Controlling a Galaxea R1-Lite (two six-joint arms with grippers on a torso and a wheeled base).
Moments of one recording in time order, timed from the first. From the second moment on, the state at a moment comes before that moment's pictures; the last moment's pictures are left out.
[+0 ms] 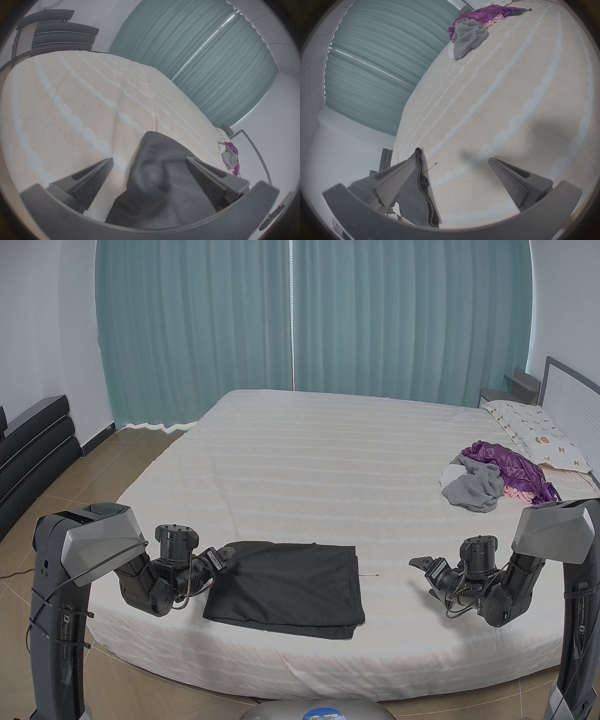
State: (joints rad) left arm -0.20 2.48 -0.99 -0.95 -0.02 -0.74; right arm 0.20 2.40 -0.68 -1.13 0.10 0.99
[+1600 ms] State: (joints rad) left arm -0.20 1.53 -0.45 -1.16 0.25 -0.46; right arm 0.16 1.28 -0.27 -1.07 -0.02 0.54
